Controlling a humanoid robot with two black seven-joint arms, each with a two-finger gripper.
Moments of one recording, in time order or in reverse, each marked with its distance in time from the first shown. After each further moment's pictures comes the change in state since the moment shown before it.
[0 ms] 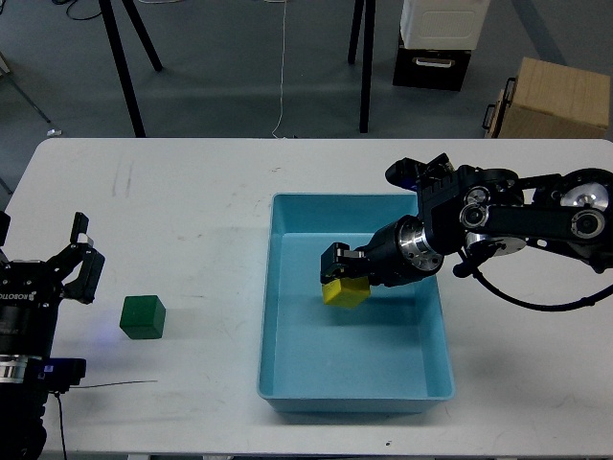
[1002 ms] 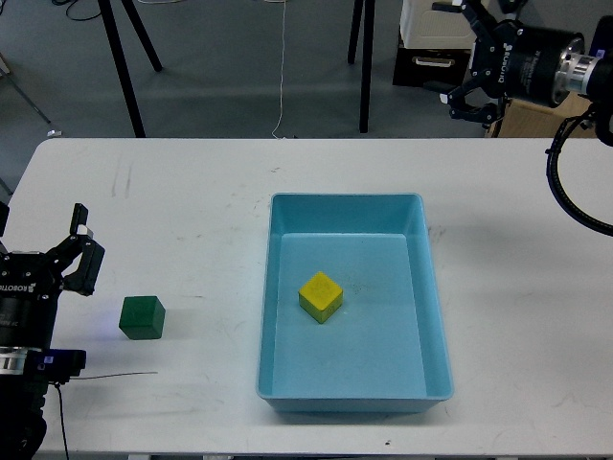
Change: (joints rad) left arm -0.037 0.006 -0.002 0.000 0.000 0.000 0.001; right arm -0.408 -0.285 0.975 -0.345 0.737 0.168 0.150
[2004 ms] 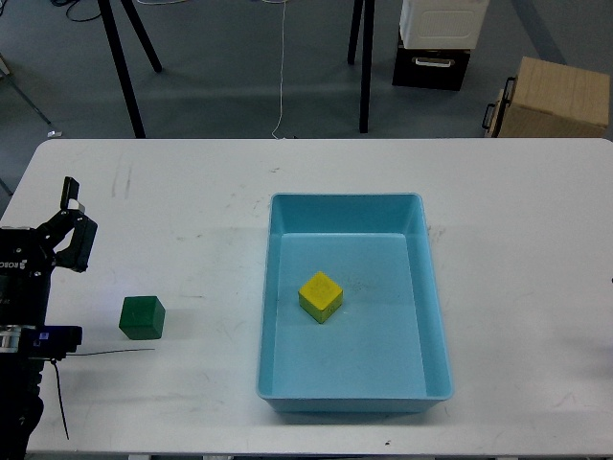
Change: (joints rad) left arm -0.054 0.007 -0.022 -0.006 0.000 0.000 -0.006; right arm -1.352 0.274 0.909 0.558 0.280 0.008 0.047
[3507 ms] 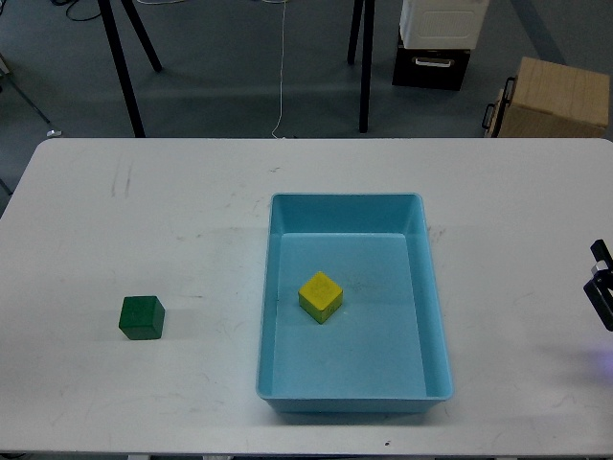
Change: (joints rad) left arm -0.355 1.225 0.289 -0.060 0.220 -0.001 -0.080; right arm -0.004 0.036 -0.030 0.053 -0.027 0.000 0.002
